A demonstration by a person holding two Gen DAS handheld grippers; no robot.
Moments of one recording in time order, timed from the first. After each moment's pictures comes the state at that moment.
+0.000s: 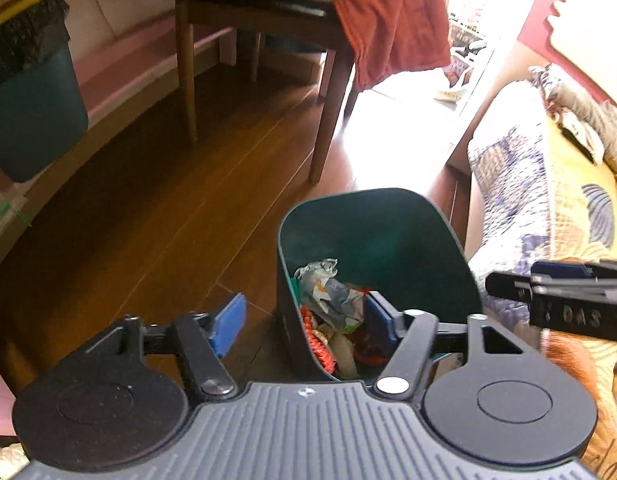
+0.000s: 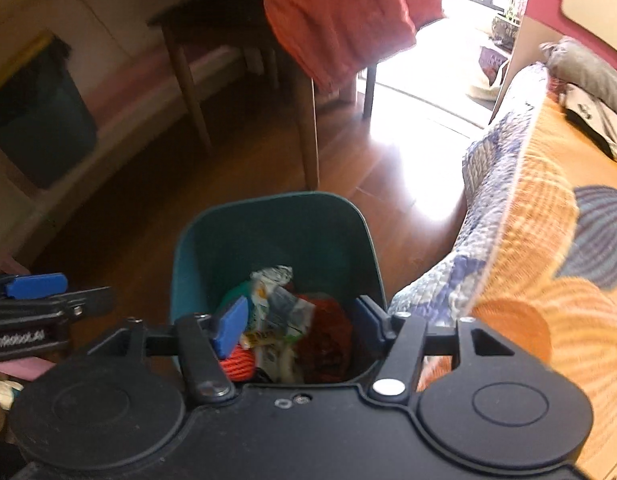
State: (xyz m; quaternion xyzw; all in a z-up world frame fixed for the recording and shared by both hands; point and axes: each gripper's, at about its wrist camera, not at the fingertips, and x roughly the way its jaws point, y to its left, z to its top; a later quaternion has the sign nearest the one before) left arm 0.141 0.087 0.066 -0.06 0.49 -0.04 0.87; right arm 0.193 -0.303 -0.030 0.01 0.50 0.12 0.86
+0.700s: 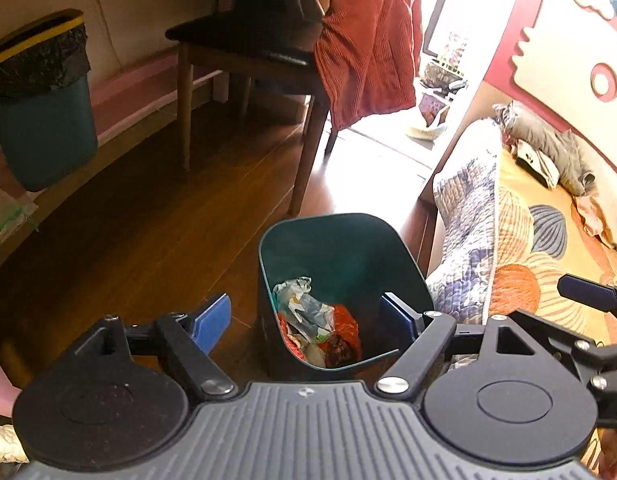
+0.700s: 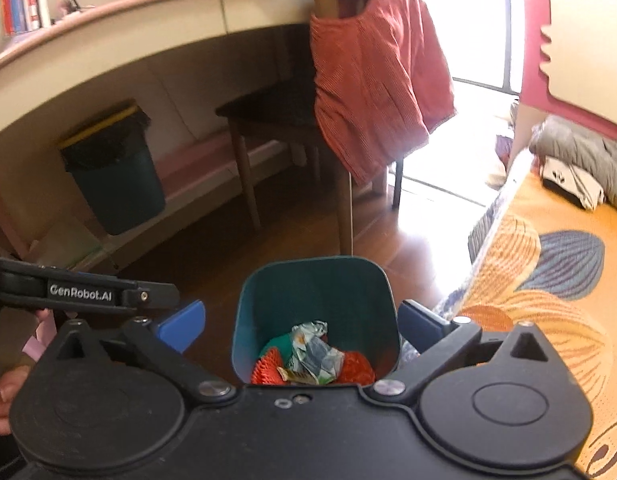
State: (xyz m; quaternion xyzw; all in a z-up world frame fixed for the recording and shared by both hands) left arm 0.087 0.069 0.096 -0.08 0.43 -0.05 0.90; right arm 0.099 -0.334 0.024 0.02 0.36 0.18 0.92
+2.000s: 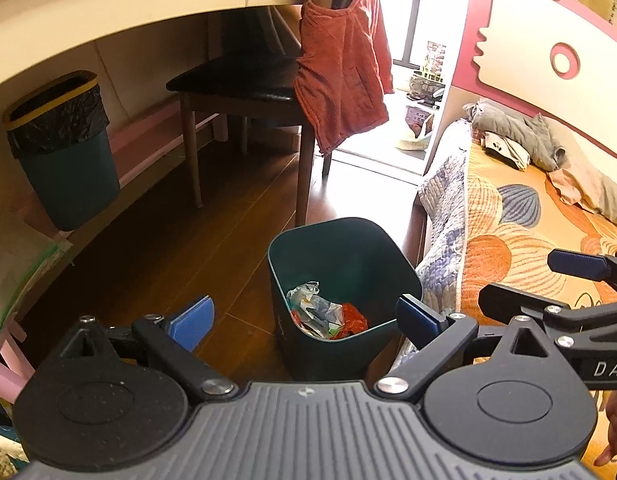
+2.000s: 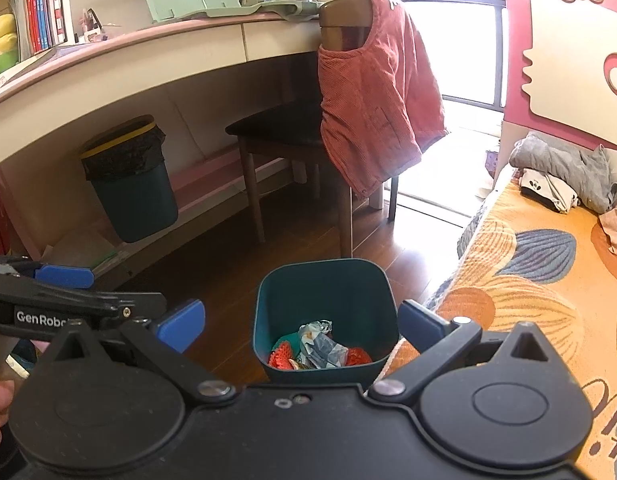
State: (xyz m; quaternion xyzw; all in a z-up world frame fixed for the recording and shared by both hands) left arm 0.004 0.050 0.135 -0.02 0.39 -0.05 0.92; right arm 0.037 -0.333 0.050 0.02 0.33 0.17 0.93
